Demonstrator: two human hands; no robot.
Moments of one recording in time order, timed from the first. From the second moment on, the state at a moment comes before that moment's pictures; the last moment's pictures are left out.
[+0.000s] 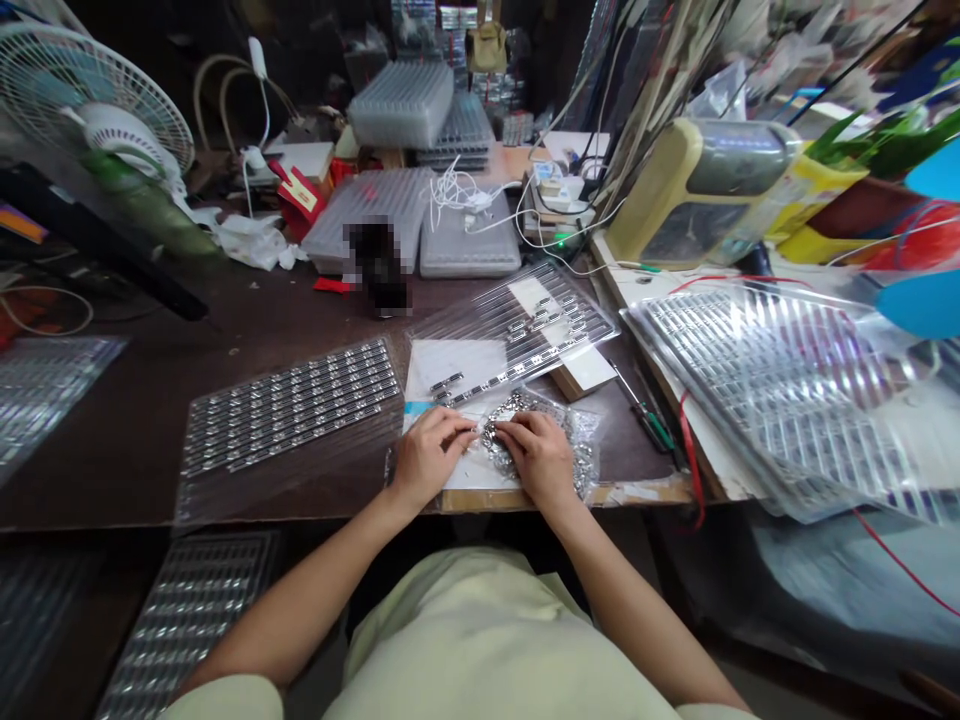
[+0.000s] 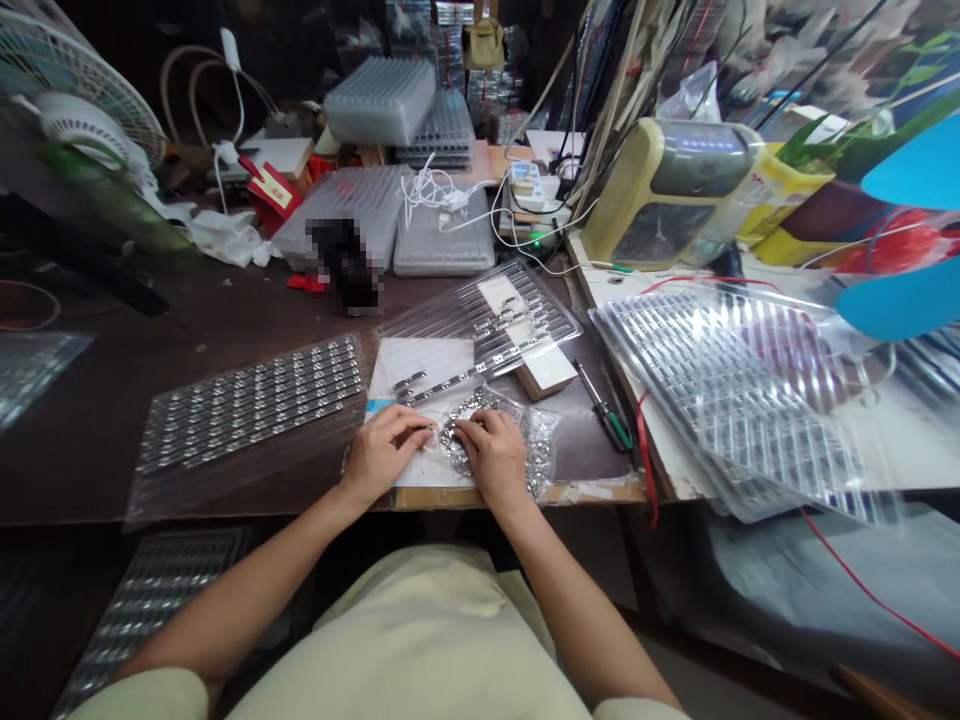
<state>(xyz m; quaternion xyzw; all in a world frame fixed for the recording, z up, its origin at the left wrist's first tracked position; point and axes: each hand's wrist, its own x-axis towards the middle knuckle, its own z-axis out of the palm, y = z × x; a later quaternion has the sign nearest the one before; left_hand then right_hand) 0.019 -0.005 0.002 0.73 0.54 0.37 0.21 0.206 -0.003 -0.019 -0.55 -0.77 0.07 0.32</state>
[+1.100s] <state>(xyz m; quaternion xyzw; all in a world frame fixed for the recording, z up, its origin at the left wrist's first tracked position) -0.076 0.008 -0.001 0.66 0.69 0.29 -0.03 0.160 -0.002 -0.017 -0.52 -0.79 0.12 0.31</state>
